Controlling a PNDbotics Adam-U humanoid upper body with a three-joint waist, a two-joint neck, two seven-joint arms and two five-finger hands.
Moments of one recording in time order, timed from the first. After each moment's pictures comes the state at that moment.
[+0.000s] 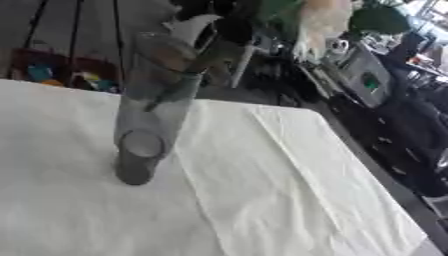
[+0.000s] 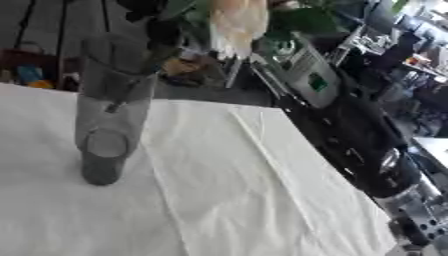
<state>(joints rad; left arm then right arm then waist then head) -0.61 0.33 -0.14 -1.99 0.53 -0.41 -0.21 -0.65 -1.25 -0.13 -1.75 -0.58 -0.08 0.46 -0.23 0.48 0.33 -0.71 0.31</state>
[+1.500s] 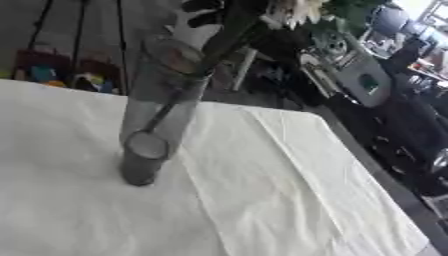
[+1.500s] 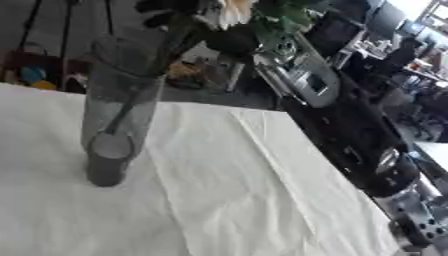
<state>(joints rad) -0.61 0.33 -0.15 -1.99 0.53 -0.41 -0.21 -0.63 -1.25 -0.14 -1.70 -0.48 0.01 0.48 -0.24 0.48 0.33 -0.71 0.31</state>
